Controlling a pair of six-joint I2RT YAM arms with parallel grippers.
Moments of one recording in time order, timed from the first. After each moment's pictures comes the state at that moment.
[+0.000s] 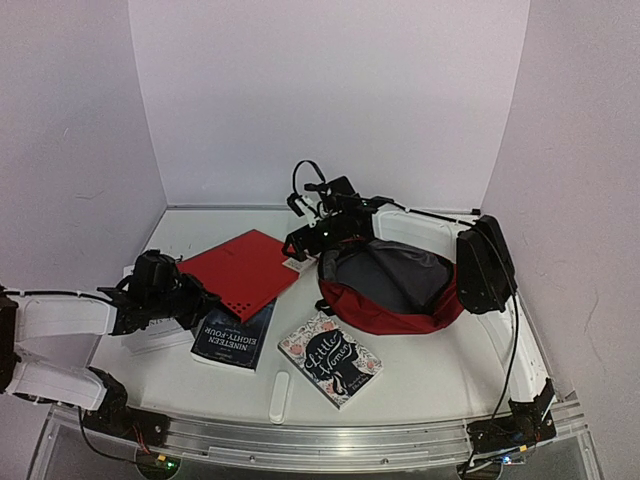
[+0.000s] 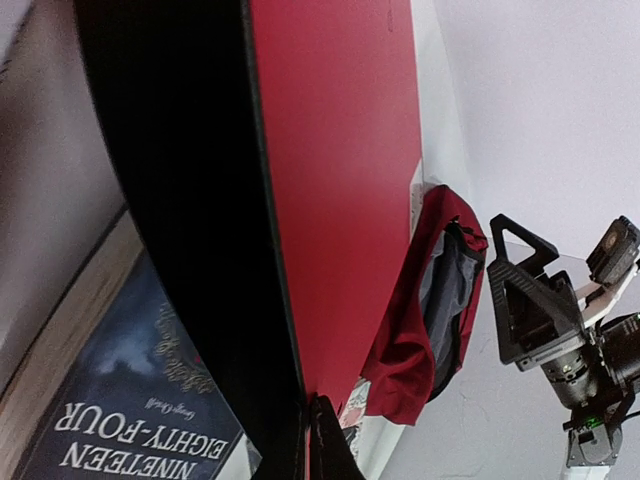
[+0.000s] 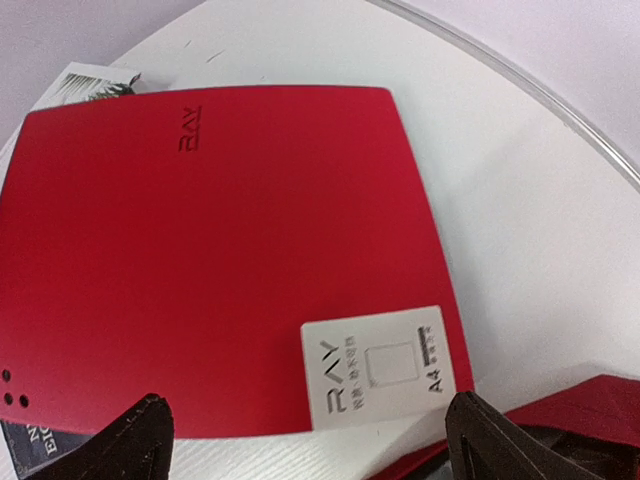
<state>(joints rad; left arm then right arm) -0.49 1.20 0.45 0.14 0.17 -1.38 0.73 2.38 2.09 -0.45 -0.22 -0.03</state>
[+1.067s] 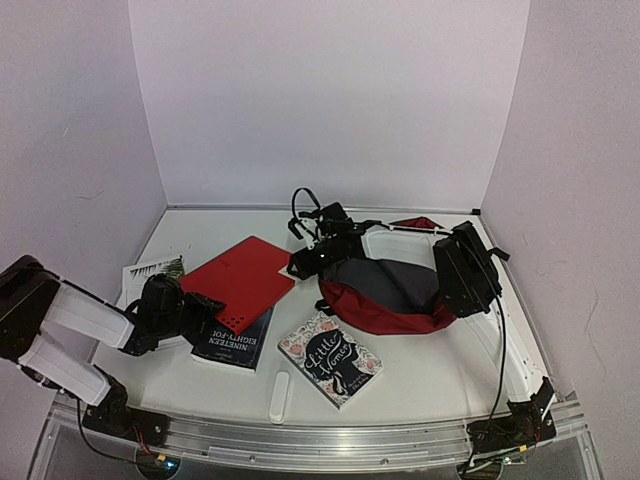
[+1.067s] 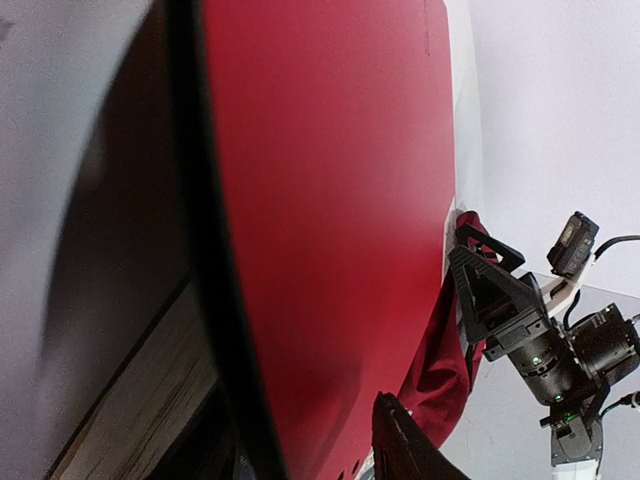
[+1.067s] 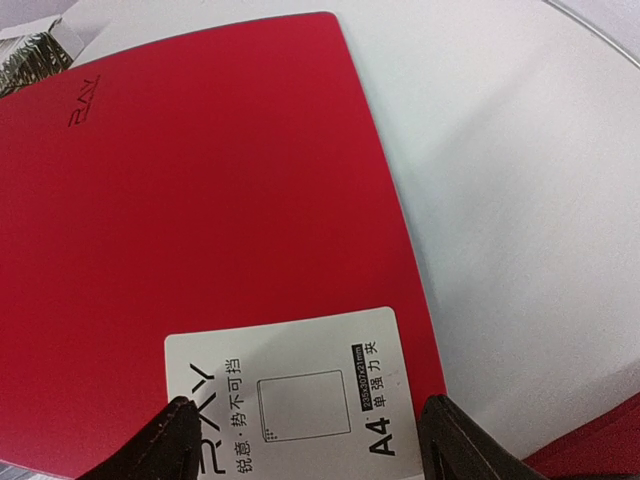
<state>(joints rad) -0.51 1.39 0.27 0.54 0.10 -1.45 0.73 2.54 2.09 -0.35 -0.19 0.00</state>
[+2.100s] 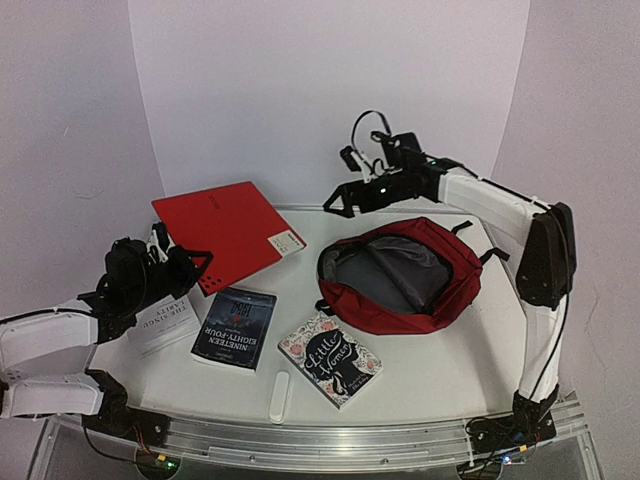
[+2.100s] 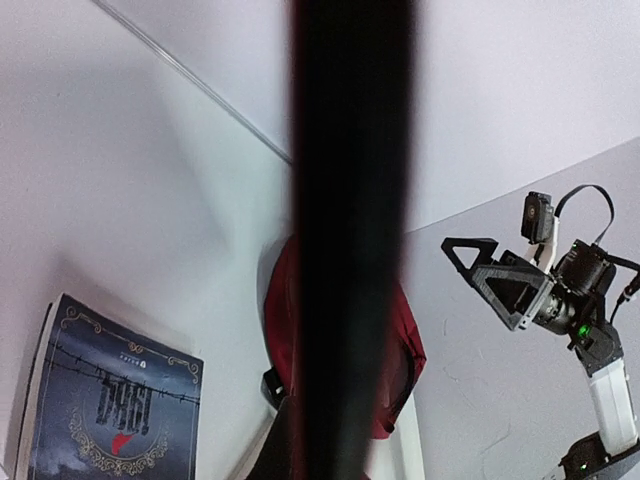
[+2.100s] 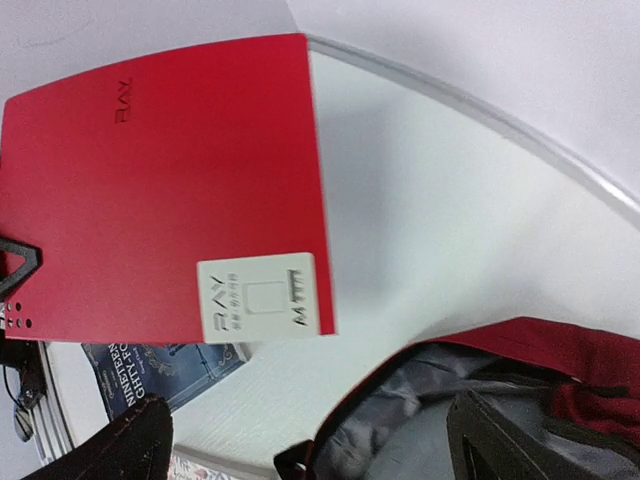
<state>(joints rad) -0.50 0.98 0.42 0.35 0.09 -1.02 0.56 2.05 1.92 -0.52 -0.42 0.03</state>
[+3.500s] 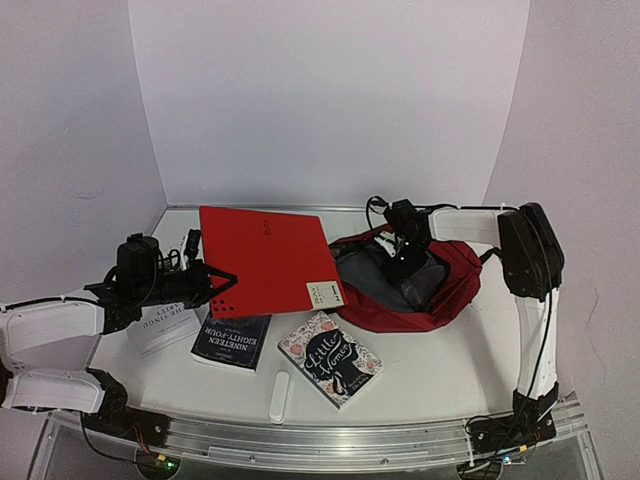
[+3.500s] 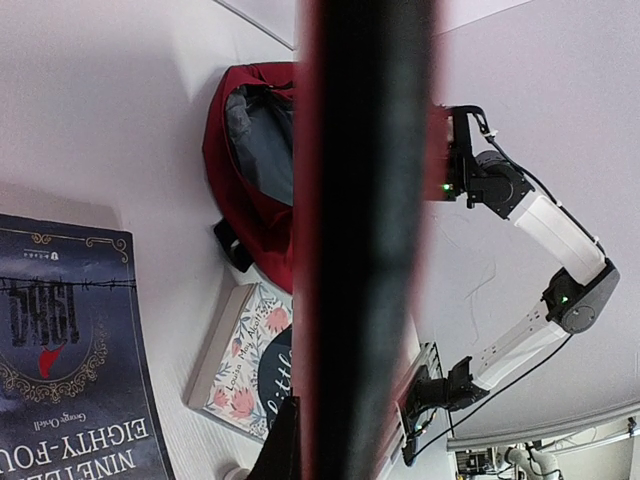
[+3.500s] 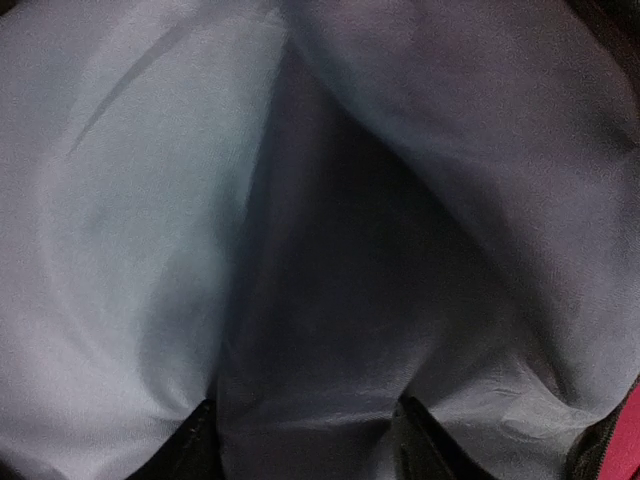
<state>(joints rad) -0.50 1.06 0.48 0.25 0.53 -0.87 0.48 2.16 1.61 -0.69 0.13 -0.24</state>
